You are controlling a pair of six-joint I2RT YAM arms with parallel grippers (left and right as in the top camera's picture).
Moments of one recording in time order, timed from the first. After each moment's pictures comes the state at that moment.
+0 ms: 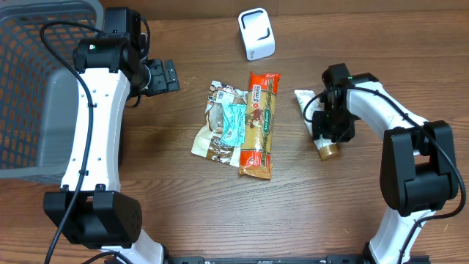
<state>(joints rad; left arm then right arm) 0.00 1.79 1.84 -1.28 -0.02 -0.25 0.18 2.01 1.37 -0.99 -0.07 0.25</state>
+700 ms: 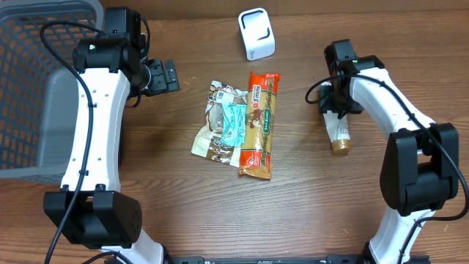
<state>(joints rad) 0.00 1.79 1.84 -1.28 -0.02 -0.25 0.18 2.01 1.53 -0.93 0.16 0.25</state>
